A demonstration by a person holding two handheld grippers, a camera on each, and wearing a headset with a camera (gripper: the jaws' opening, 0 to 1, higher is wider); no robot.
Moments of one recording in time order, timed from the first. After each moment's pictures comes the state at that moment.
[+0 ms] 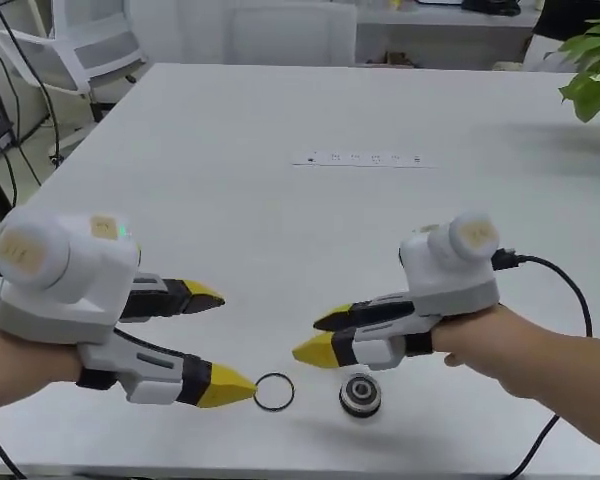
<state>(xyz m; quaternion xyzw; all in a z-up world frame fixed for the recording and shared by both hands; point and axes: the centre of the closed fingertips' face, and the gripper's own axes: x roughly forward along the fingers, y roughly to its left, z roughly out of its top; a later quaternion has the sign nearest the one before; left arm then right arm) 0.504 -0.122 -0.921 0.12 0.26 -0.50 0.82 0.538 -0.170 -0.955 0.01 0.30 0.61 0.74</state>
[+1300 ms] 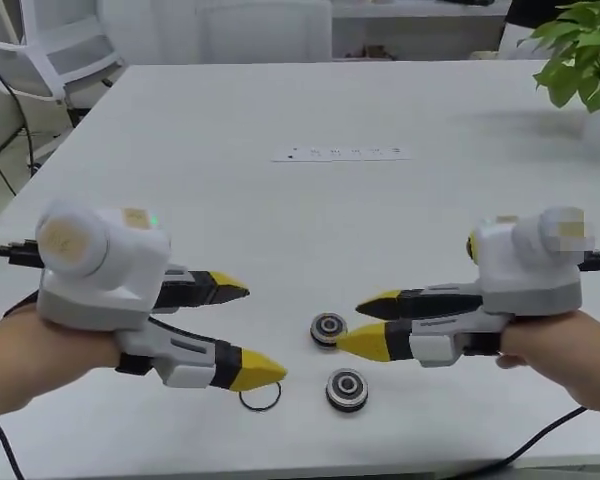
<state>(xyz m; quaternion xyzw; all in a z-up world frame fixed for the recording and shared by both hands) 0.523 -0.164 -0.923 0.12 0.25 -0.52 0.81 0.533 -0.226 -0.935 0.04 0.26 0.58 0.77</state>
